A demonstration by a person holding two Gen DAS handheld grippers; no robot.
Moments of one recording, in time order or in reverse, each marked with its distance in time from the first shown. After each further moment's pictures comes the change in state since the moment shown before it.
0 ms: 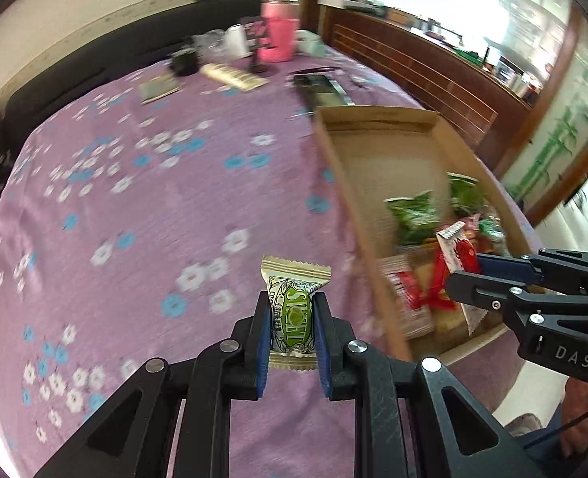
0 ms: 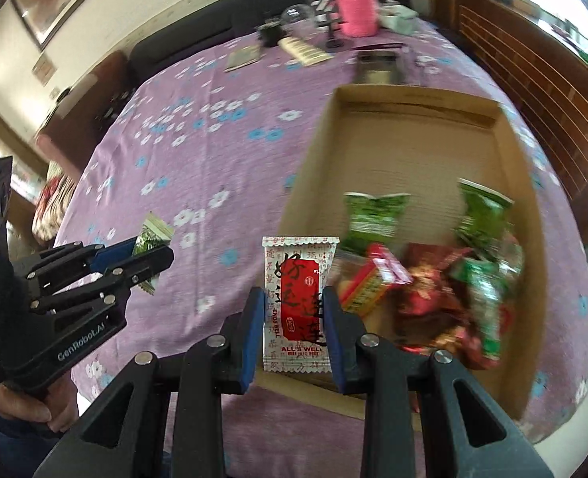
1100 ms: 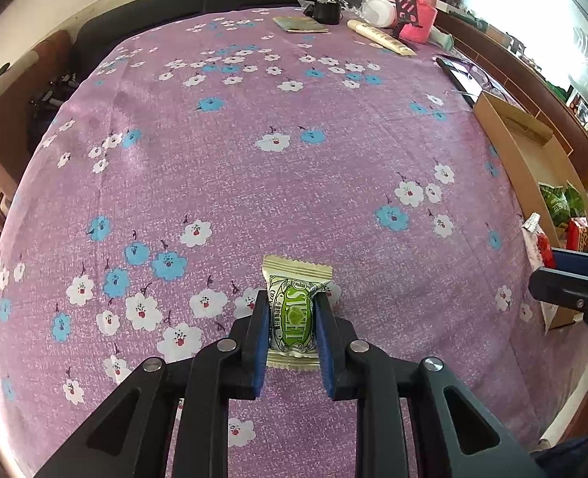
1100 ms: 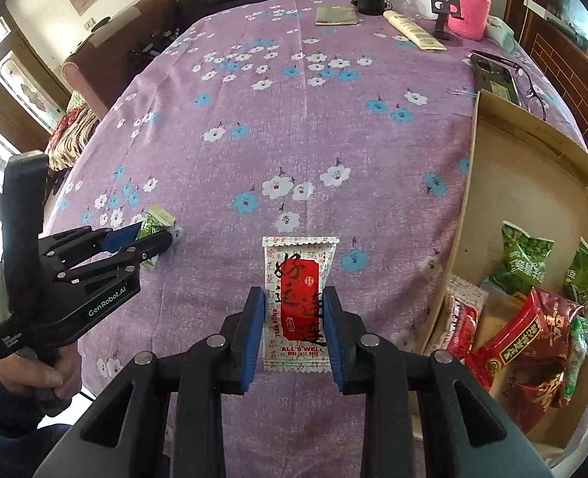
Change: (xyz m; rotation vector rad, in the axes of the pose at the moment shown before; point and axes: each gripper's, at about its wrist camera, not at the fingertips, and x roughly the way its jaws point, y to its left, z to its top) left arm 0.015 0.145 -0.080 -0.258 0.060 0.165; right arm 0.061 0.119 0.003 -0.245 0.127 0.039
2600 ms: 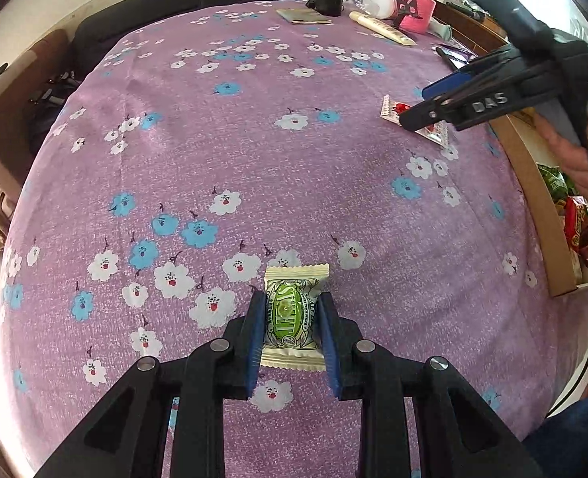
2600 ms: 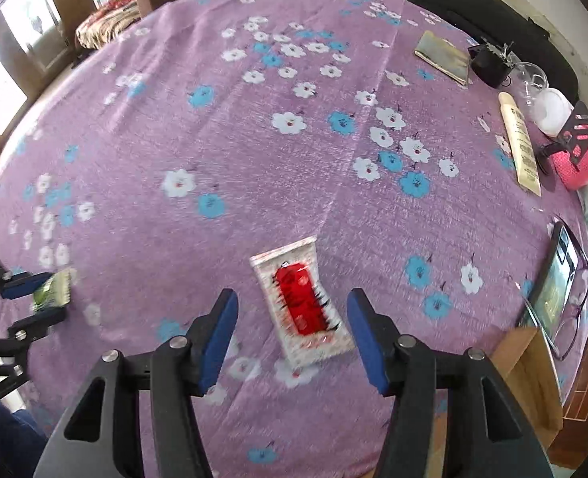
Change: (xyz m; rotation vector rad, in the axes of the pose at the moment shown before) left arm -0.011 0.014 -0.017 0.023 0.030 0.002; right arm 0.097 0.020 0.139 -0.478 0.152 -0.102
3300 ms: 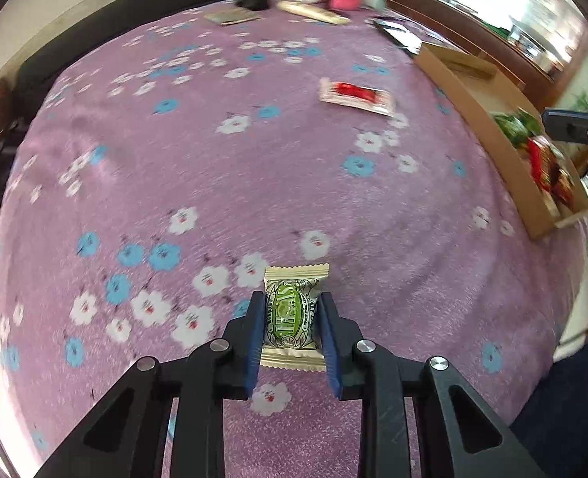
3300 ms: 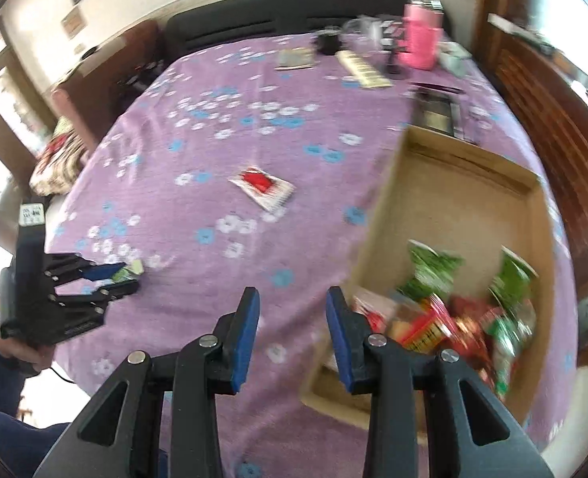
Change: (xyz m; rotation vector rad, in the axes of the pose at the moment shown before) left arm 0.000 -0.006 0.006 0.194 0.023 -0.092; right arm -0.126 0.004 -0.158 0.478 -0.233 0.023
